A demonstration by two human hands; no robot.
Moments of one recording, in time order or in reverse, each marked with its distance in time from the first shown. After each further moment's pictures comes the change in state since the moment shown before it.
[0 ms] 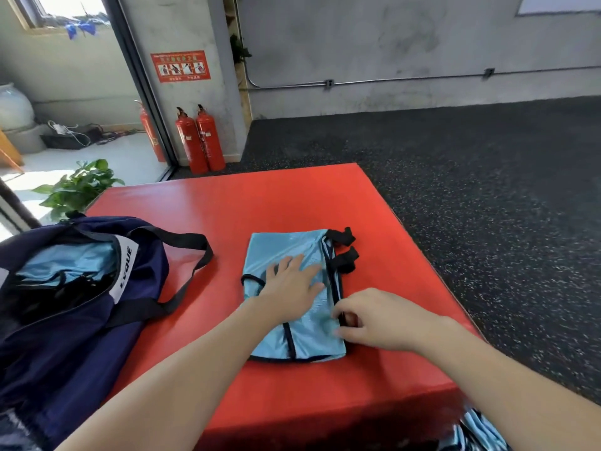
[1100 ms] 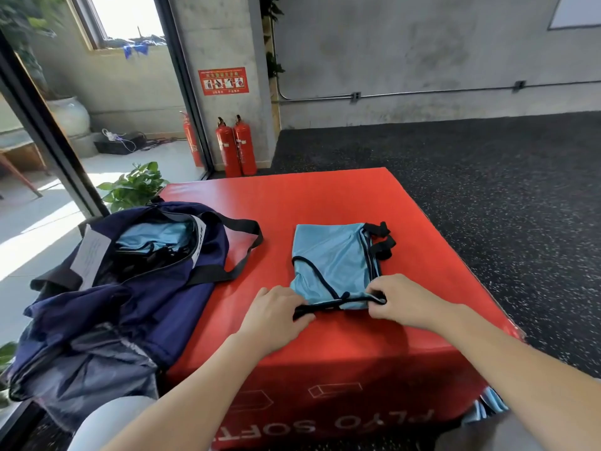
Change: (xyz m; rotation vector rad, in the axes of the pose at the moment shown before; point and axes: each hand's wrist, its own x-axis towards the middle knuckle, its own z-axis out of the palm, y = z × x) left_hand -0.157 -0.062 0.010 0.037 0.303 0.057; right_hand -0.019 -0.047 0.012 0.240 0.102 0.137
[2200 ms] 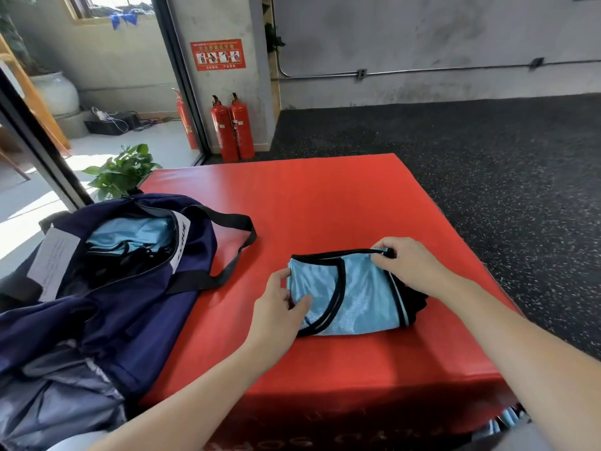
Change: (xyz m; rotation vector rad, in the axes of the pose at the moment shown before) left_hand 0.032 0.018 0.013 -0.946 0.159 -0.545; right_hand 0.076 0.025 -0.029 0.238 0.193 0.167
